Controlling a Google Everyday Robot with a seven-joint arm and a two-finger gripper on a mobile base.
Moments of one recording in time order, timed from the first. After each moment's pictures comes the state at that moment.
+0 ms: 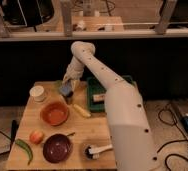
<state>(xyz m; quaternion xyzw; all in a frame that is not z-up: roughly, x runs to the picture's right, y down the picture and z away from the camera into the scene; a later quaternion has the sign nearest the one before) -0.136 -0.012 0.877 -0.29 -0.36 -0.34 0.82</state>
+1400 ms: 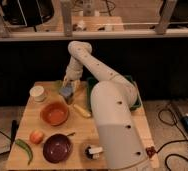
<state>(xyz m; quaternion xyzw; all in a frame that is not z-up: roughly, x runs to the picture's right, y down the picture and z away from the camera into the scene) -0.130 0.001 0.882 -0.33 -0.35 -0.35 0.80</state>
